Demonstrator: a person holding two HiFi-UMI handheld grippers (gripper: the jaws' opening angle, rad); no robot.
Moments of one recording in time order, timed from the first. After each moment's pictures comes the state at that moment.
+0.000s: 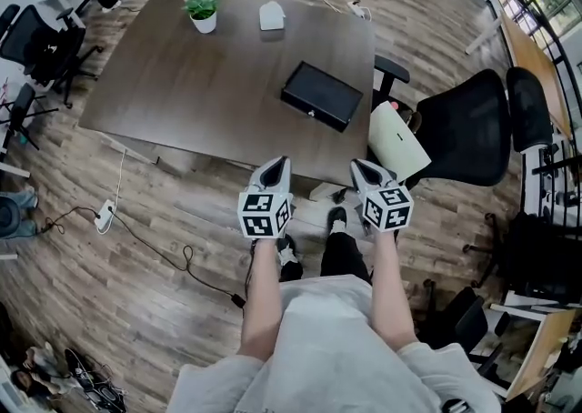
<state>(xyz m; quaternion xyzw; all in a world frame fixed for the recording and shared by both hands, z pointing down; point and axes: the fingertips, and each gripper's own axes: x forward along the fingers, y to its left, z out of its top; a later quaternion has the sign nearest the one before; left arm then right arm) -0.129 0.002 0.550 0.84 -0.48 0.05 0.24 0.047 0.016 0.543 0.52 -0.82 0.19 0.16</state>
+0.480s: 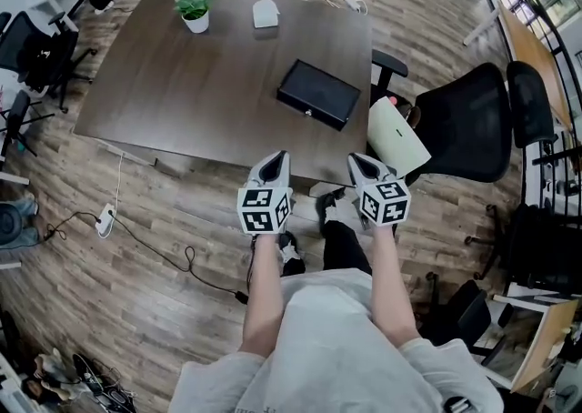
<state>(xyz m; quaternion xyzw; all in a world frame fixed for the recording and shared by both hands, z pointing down) -0.126 -0.021 0.553 0.84 -0.48 0.06 0.24 0.045 -0.005 0.547 0.53 -0.81 0.19 0.16</state>
